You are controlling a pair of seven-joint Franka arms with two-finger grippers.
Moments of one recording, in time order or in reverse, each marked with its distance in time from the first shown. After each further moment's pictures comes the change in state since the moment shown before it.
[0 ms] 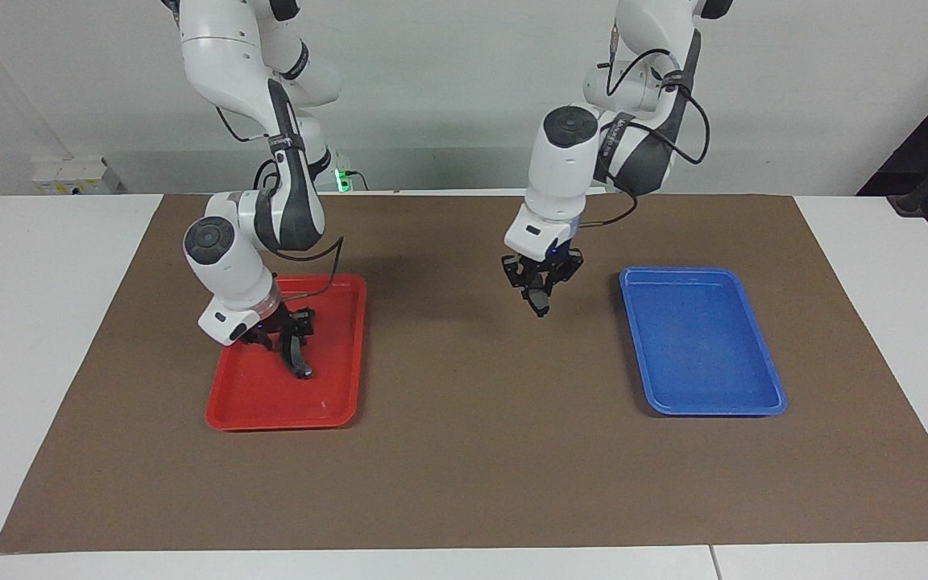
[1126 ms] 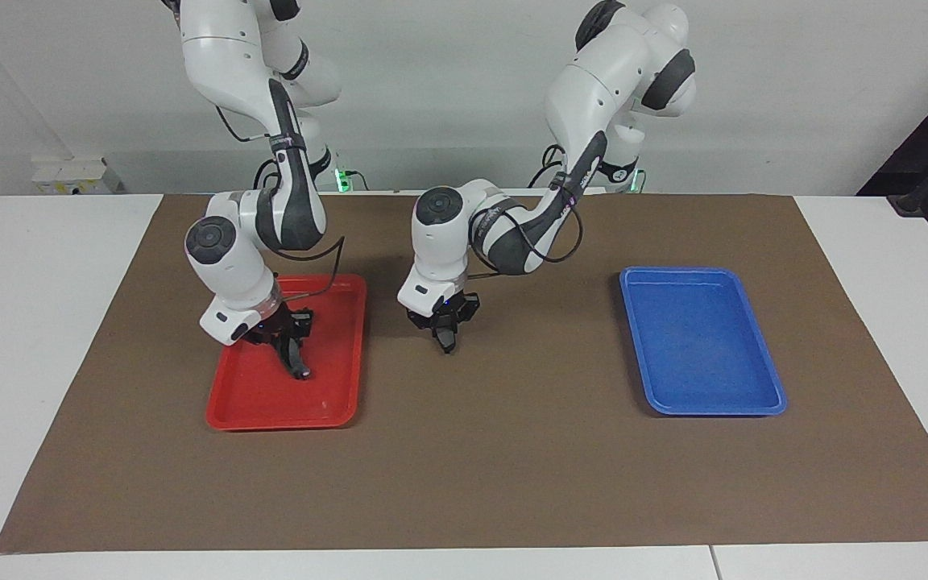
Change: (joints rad) left arm -0.279 0.464 0.059 0.352 0.173 0.031 -0.302; right arm 0.003 0.000 0.001 0.001 0.000 0.000 0.000
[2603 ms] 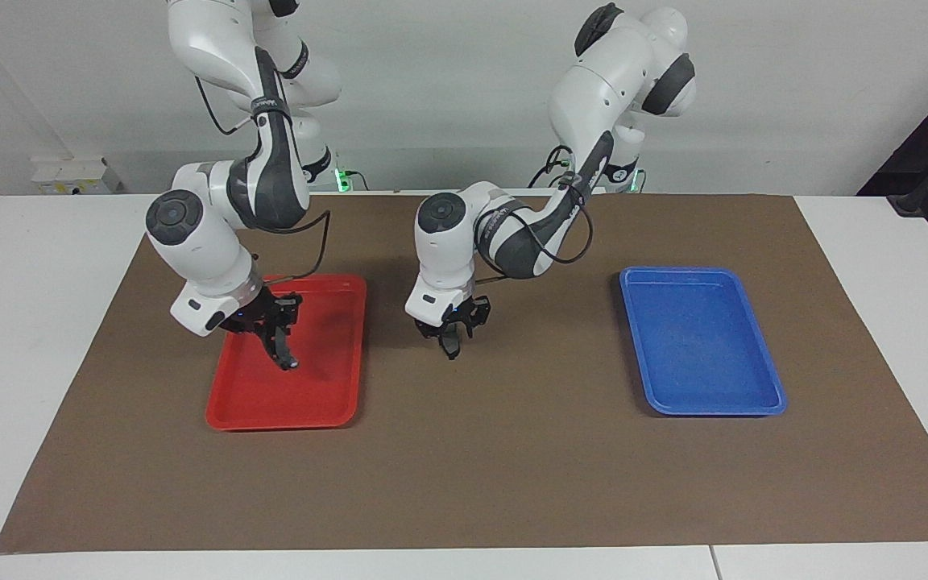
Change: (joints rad) left arm 0.002 0.014 0.022 0.116 0.030 -0.122 -0.013; right arm -0.009 -0.023 -0.002 0.210 0.000 -0.271 -0.008
